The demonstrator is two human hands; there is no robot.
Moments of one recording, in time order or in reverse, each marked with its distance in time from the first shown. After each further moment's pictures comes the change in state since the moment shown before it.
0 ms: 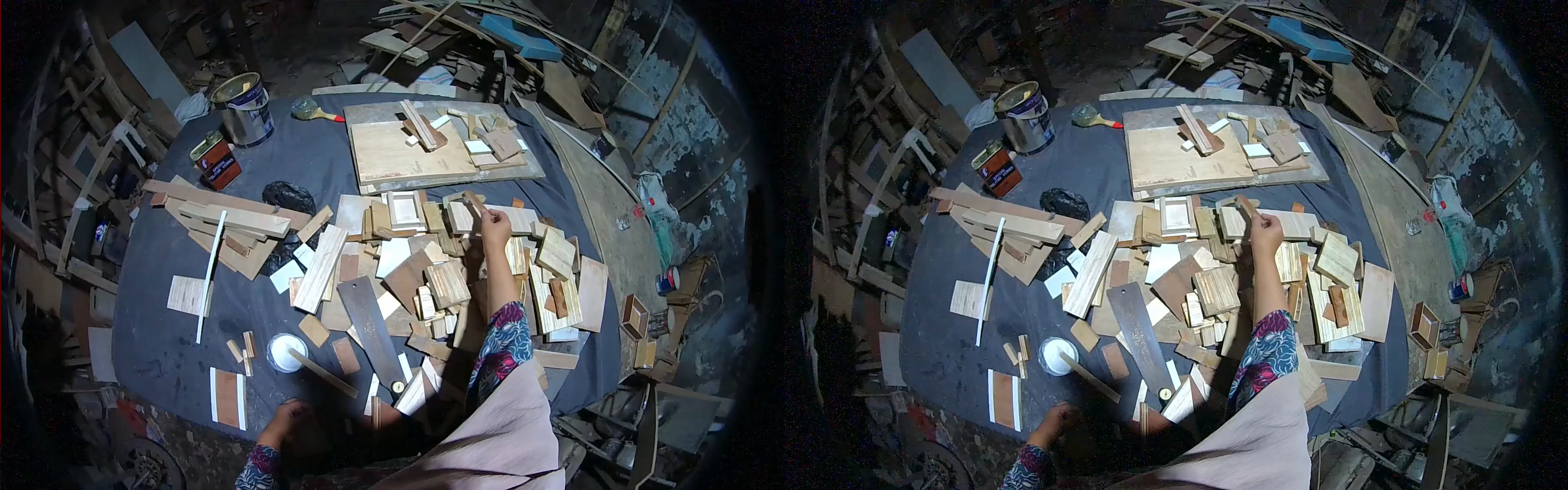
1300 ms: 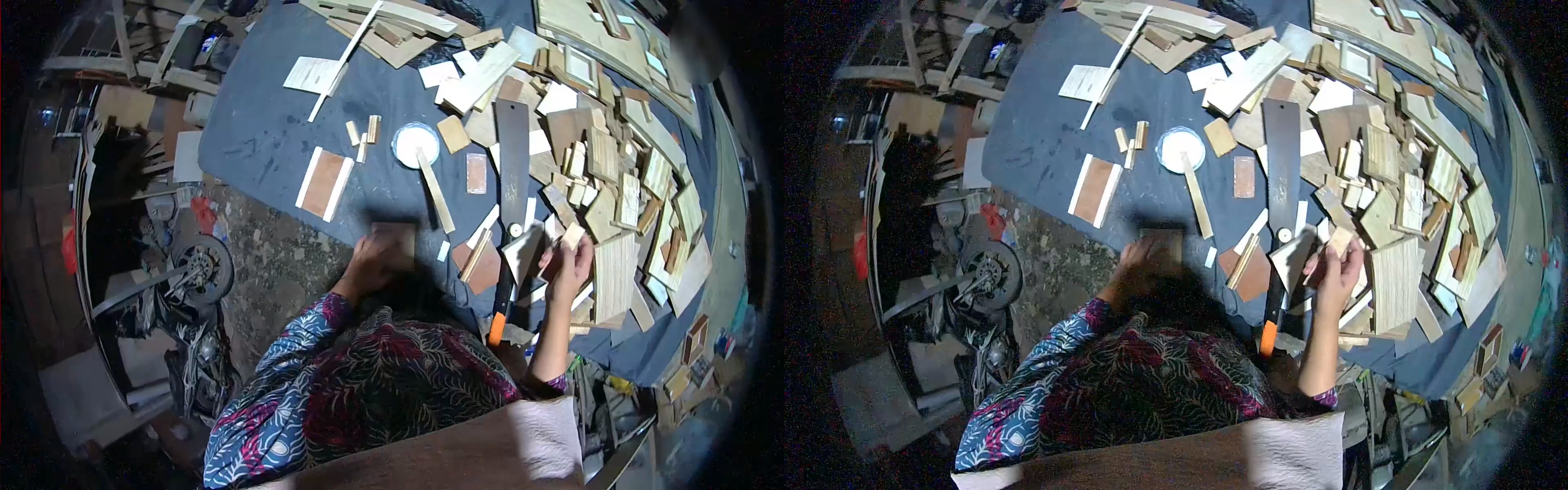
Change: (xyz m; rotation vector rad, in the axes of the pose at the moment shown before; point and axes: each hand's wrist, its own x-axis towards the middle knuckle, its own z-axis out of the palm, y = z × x) left_hand -0.097 -0.010 0.052 0.763 0.396 0.184; right_hand -0.314 -0.081 -0.172 0.610 -0.657 0.442
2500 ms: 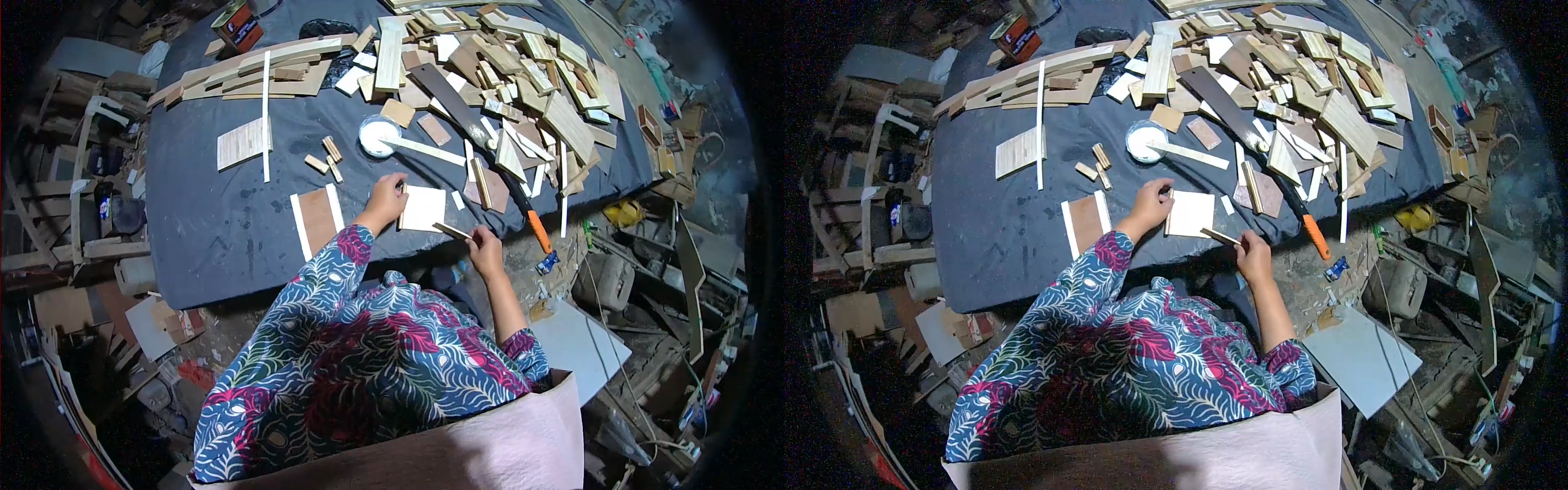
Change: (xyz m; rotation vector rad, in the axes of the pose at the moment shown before) left_hand 0.118 -0.075 0.008 -0.575 -0.030 0.439; right_hand -0.187 0.148 0.142 -0.896 0.358 -0.081
